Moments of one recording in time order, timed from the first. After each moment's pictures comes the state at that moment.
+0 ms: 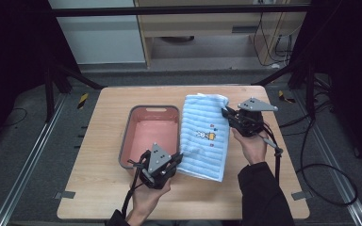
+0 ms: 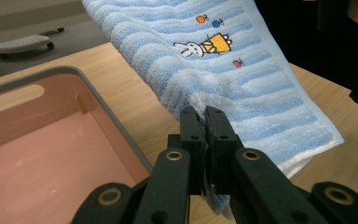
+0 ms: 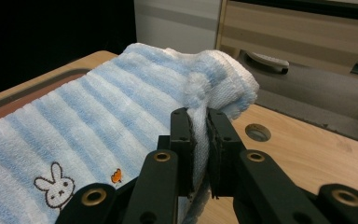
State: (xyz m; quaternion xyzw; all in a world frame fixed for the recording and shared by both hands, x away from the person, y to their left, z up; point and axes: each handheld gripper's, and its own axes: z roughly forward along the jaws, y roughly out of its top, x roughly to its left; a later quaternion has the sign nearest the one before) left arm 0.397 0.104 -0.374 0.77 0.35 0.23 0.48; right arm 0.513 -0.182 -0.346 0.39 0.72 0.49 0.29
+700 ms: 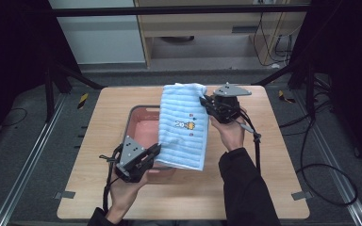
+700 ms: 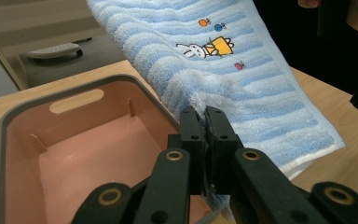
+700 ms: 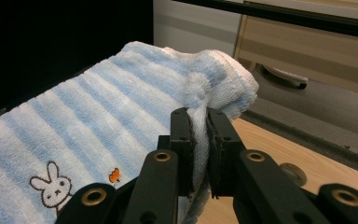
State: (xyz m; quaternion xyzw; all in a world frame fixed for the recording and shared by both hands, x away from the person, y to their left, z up) left arm 0.403 0.157 -0.357 0.75 0.37 0.26 0.49; right arm 0.540 -0.122 -0.321 0.37 0.73 0.50 0.28
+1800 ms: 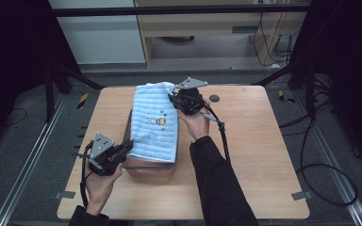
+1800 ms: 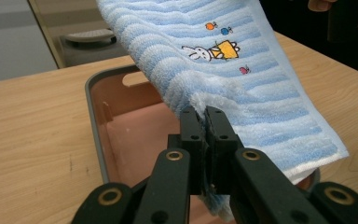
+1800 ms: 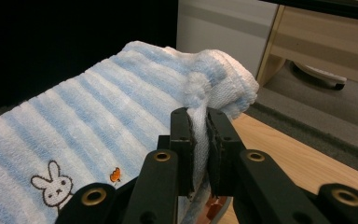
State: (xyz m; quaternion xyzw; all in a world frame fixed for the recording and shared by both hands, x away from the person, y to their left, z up) left arm 0.425 0.226 -0.375 0.72 0.43 0.27 0.47; right arm 0.589 -0.033 -0.338 0.34 0.76 0.50 0.24
